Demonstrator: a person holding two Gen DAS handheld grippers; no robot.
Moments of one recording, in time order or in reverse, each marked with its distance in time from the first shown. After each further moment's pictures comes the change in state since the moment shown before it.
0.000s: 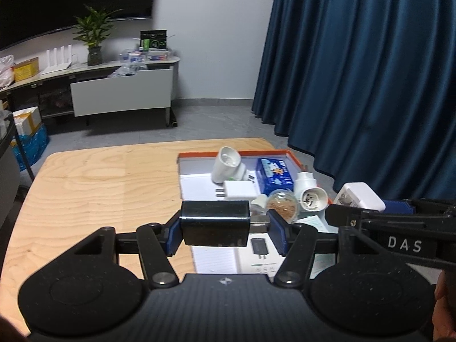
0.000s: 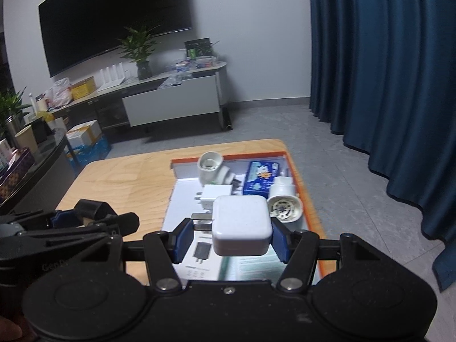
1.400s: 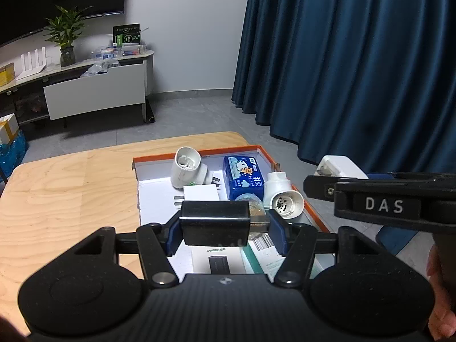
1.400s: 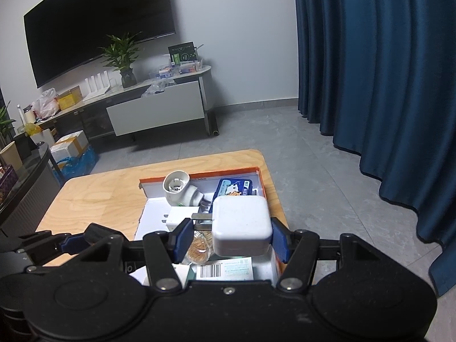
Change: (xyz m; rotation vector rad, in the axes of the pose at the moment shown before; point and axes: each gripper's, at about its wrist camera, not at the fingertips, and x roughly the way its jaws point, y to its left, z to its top) left arm 0.037 -0.036 0.012 0.052 0.045 -0.051; right arm 0.027 -0.041 0.025 0.030 -0.002 -0.014
